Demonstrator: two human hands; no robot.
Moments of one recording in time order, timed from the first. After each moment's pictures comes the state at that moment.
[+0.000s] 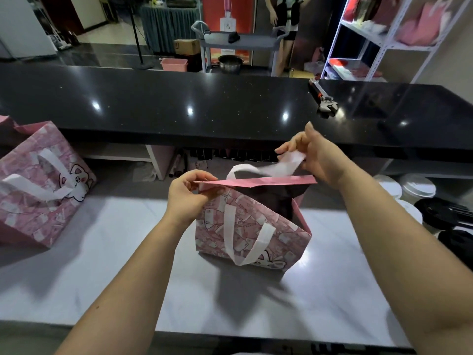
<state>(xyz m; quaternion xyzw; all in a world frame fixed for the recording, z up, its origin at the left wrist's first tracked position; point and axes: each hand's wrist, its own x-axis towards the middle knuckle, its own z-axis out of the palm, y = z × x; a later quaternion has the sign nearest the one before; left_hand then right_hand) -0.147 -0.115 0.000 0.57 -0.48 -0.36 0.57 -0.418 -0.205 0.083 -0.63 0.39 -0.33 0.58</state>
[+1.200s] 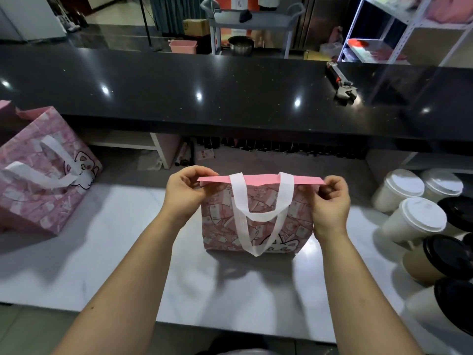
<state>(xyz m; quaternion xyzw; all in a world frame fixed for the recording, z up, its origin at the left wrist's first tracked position) -0.137 -0.109 -0.003 0.56 -0.46 -0.39 0.57 -0.410 -0.163 -0.047 -0.43 0.44 -0.64 0.46</state>
